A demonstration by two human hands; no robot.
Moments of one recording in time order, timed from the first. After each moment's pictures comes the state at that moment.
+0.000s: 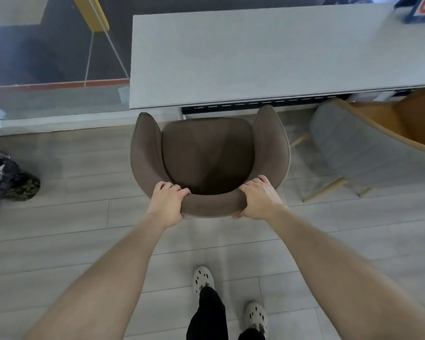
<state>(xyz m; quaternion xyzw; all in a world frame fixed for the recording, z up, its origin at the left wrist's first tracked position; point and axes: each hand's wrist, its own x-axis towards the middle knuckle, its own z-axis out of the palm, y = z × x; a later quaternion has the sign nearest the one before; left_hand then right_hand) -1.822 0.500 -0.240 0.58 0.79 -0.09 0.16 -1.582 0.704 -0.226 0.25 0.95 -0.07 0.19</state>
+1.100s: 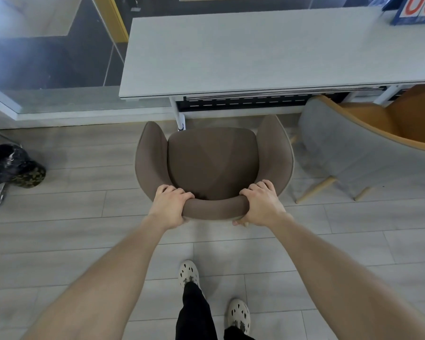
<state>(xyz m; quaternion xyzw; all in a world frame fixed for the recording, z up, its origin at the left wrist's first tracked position) -1.693 0.499 -0.240 0.57 0.80 -0.09 0.16 -1.455 0.705 -0.214 0.26 0.94 -0.12 0.16</state>
